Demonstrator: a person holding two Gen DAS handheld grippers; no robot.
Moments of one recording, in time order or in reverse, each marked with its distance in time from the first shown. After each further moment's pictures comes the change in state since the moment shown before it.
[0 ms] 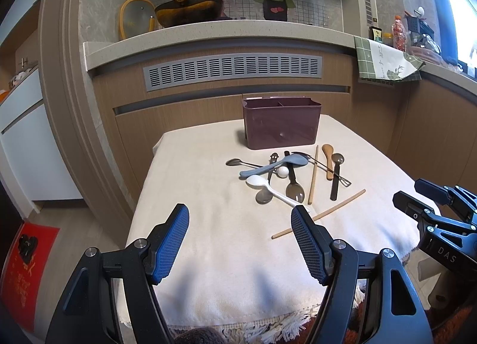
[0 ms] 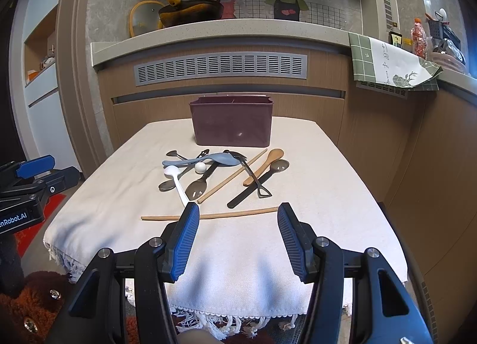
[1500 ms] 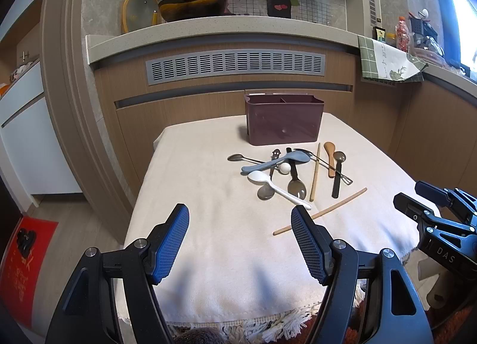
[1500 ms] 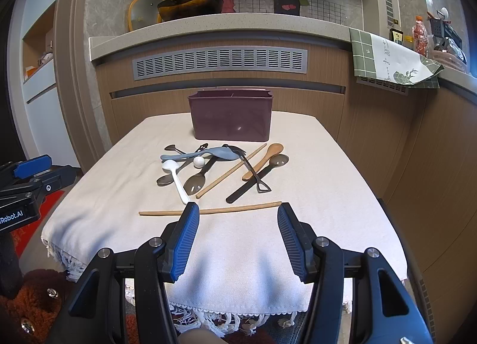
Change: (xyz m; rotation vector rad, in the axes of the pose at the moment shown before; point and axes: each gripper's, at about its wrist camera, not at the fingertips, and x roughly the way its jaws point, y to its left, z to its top) left arm -0.002 0.002 -0.002 -0.017 0.022 0.001; right arm 0.004 -0.001 -0.002 -0.003 0.023 -0.003
